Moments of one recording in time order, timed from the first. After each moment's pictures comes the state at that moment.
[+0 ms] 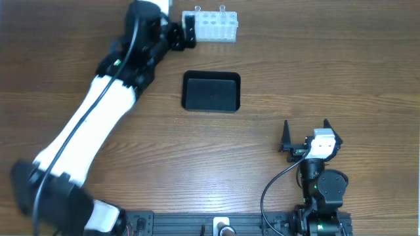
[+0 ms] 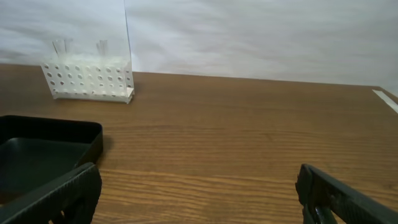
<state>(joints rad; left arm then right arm) -0.38 1.64 1.41 -0.26 -0.09 -0.27 0.00 0.01 0.01 -0.07 0.00 -0.05</state>
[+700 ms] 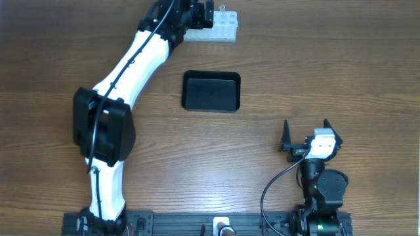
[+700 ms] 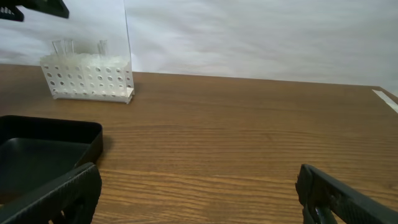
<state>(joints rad) -0.38 2.18 1.90 -0.36 -0.09 -0.23 0.00 0.01 0.01 -0.07 0.00 -0.05</state>
